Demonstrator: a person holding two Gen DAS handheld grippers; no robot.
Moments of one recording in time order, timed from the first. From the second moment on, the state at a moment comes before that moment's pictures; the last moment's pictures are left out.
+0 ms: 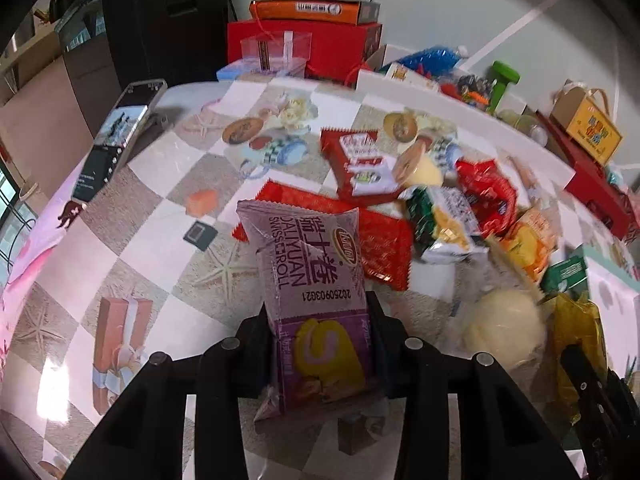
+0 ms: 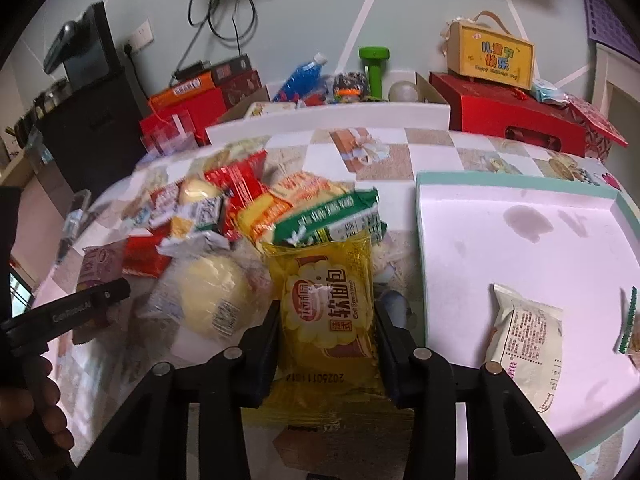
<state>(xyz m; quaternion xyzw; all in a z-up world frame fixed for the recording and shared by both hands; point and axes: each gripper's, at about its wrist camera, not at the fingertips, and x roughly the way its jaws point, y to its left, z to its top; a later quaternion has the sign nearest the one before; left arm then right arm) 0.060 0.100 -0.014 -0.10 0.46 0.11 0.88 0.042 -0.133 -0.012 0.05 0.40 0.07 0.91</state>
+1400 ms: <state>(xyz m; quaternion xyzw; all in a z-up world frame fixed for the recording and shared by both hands) 0.077 -0.126 0.027 0.01 0.43 -0.18 0.89 0.004 -0.313 0.005 0.18 0.33 -0.15 0.92</state>
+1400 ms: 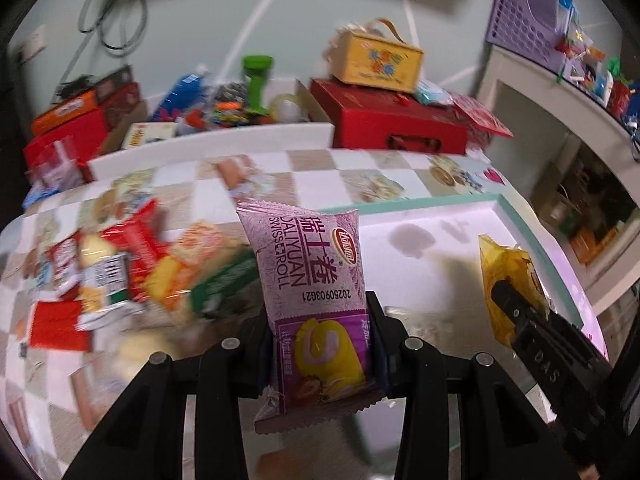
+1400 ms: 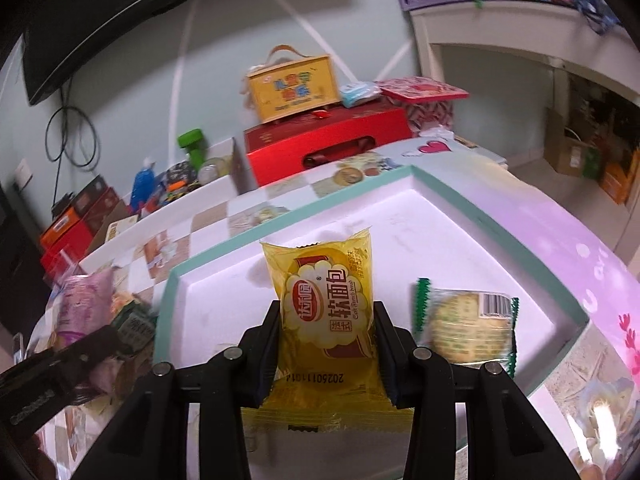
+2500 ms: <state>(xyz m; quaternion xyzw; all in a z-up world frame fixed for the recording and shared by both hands) 0.102 -0.180 0.017 0.01 0.45 -0.19 0.87 0.000 -0.334 0.003 0.20 0.33 -0.17 0.91</state>
